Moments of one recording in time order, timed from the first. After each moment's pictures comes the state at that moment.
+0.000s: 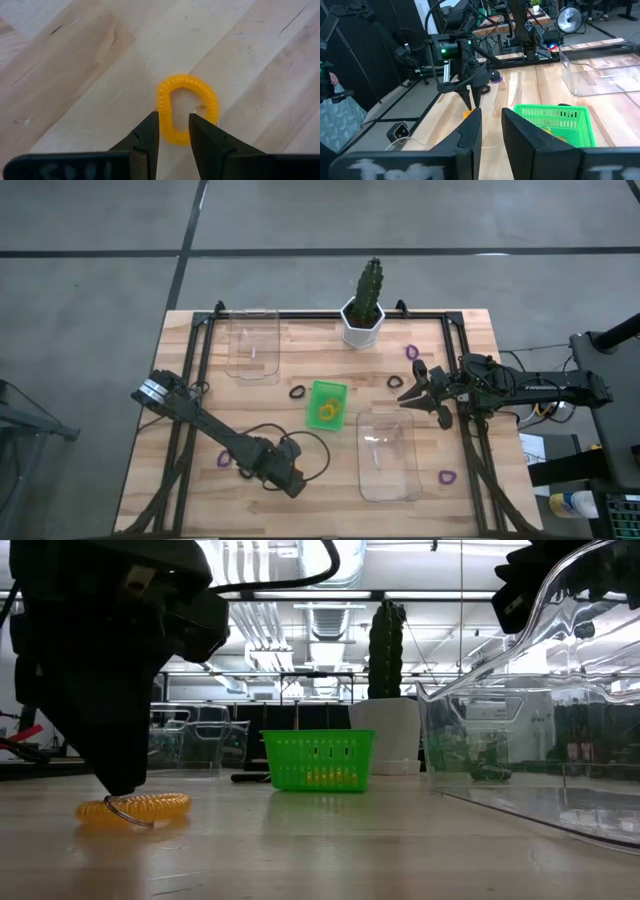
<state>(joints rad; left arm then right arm) -0.54 1.82 1.17 -0.56 -0.13 -1.34 -0.06 0.50 0.34 0.03 -0.35 0.22</state>
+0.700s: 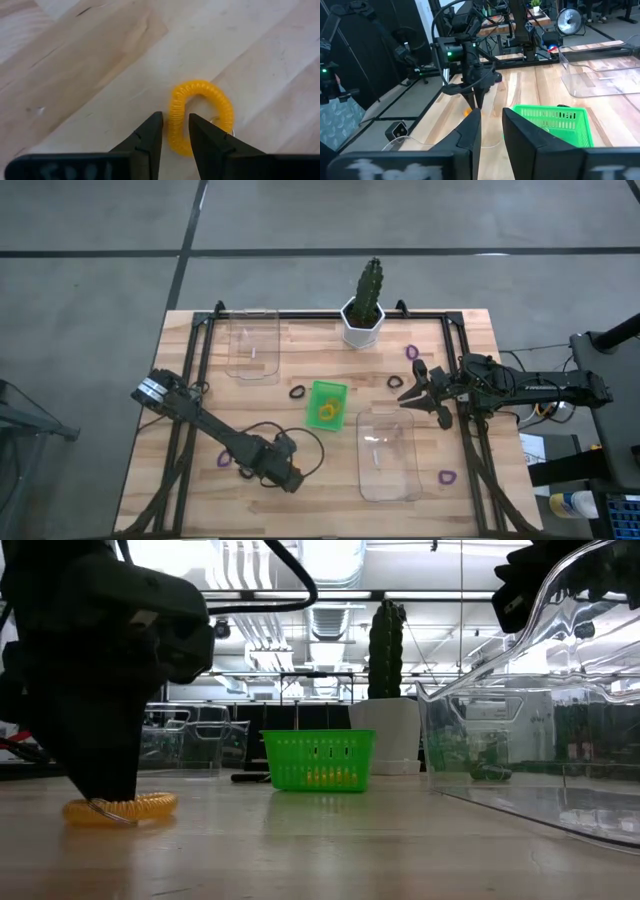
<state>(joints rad) -0.54 1.82 1.10 -0.53 -0.11 -1.44 -0.06 0.50 0.34 0.03 -0.35 0.20</state>
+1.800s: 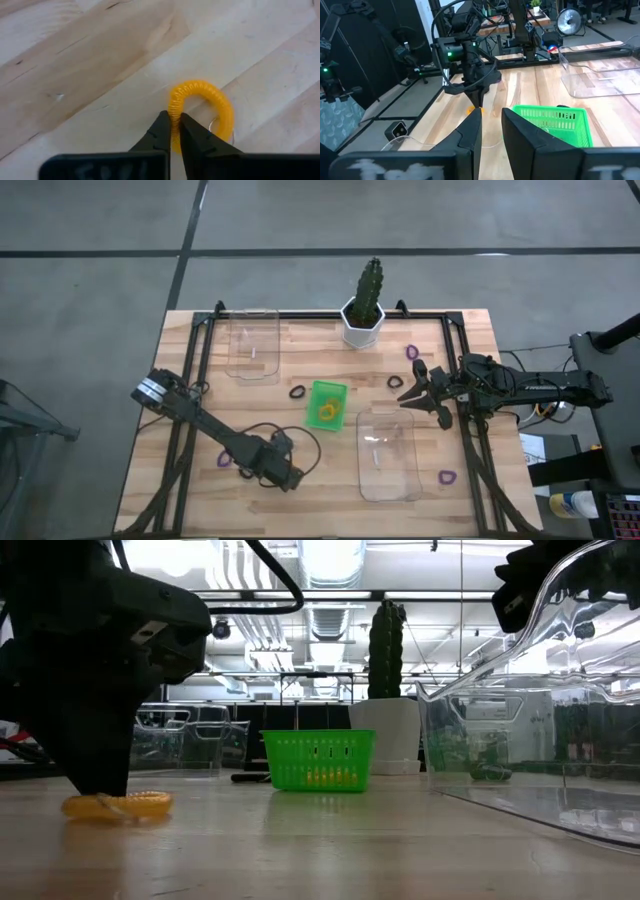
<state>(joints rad) -0.54 1.82 1.09 -0.58 -0.13 -1.54 -0.06 0.50 0.34 0.03 -0.35 0.20</state>
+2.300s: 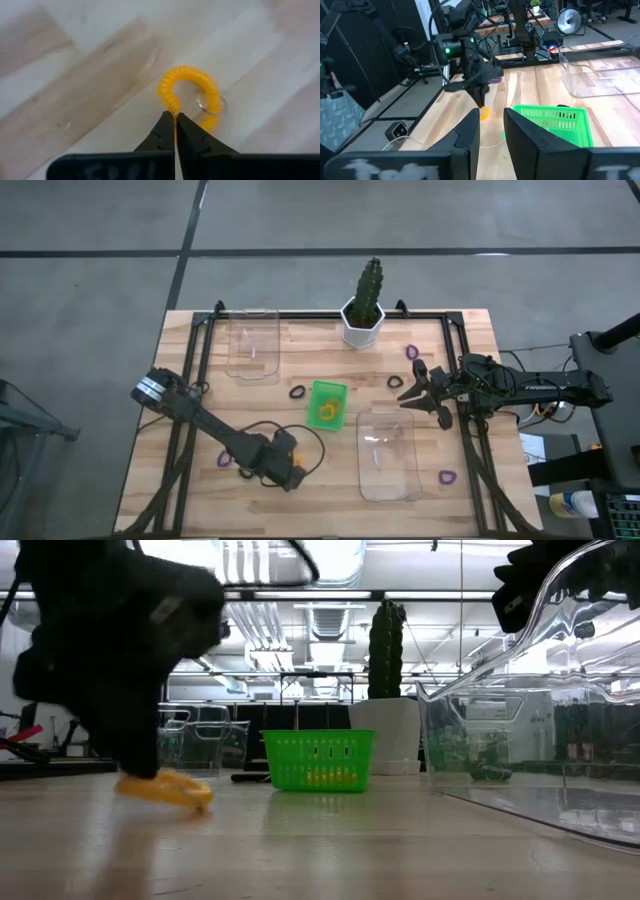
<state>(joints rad) -0.54 1.79 1.15 -0.61 -0.23 -1.44 -0.06 0.50 0.34 0.03 -0.35 0.20</state>
